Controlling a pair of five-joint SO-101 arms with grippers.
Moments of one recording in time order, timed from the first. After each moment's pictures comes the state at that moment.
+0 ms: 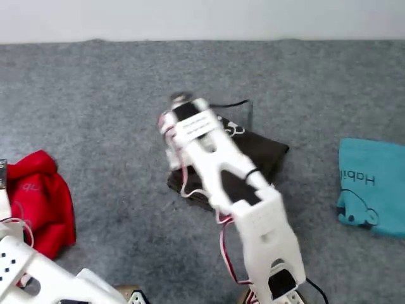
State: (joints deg) left arm -63.4 -49.1 41.1 89.9 -39.8; right arm -30.3 38.3 -32.1 91.7 -20.4
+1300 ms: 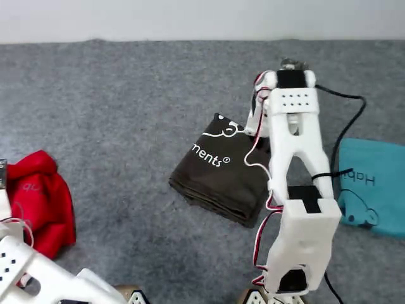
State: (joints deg) left arm -63.4 -49.1 41.1 89.9 -39.8; right arm -6.6 26.5 -29.1 100.5 -25.1
